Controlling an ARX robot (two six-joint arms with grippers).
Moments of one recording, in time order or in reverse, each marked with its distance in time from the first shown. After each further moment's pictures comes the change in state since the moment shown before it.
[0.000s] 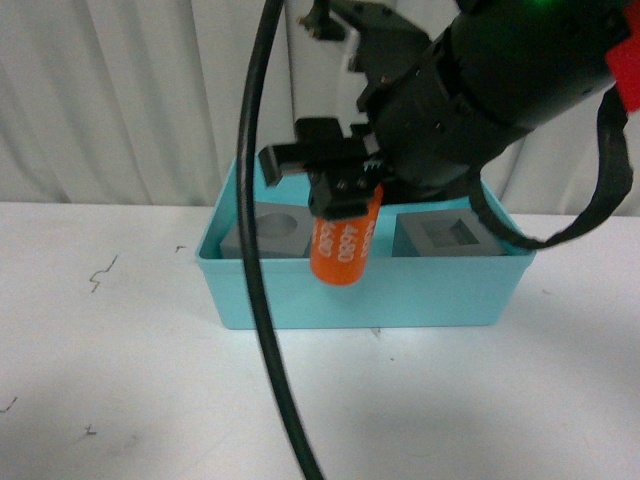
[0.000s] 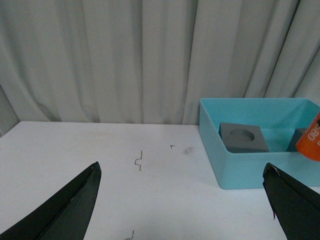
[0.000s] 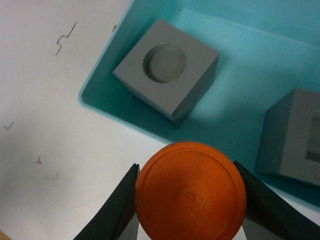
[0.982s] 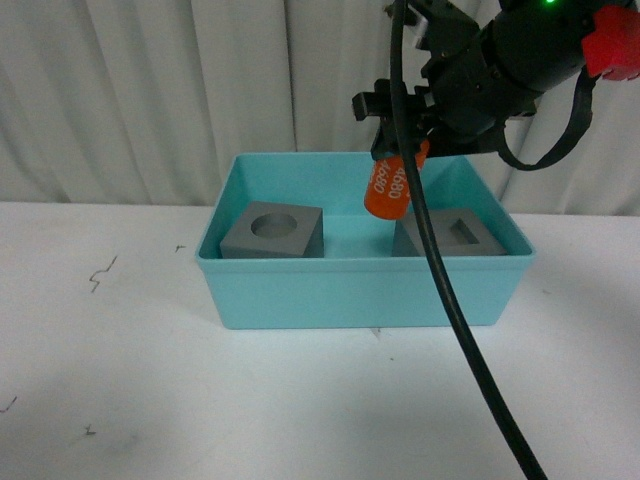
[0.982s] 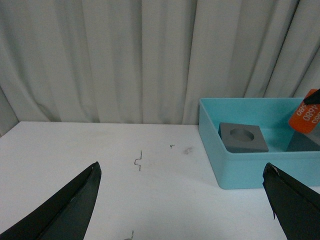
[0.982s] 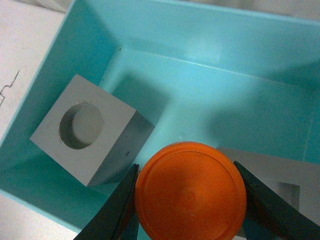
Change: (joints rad) left arm 0.000 0.000 0.000 0.000 0.000 0.000; right arm -0.180 0.249 0.317 -0.027 -0.080 -0.028
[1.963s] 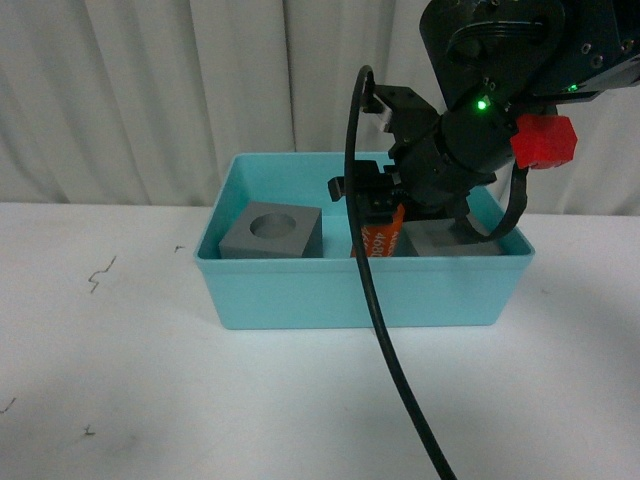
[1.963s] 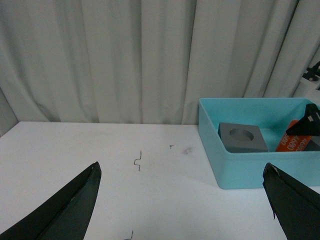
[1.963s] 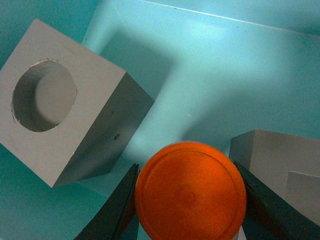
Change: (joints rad) left arm 0.000 0.000 0.000 0.000 0.000 0.000; right arm 0.034 0.145 0.024 0.011 0.014 0.000
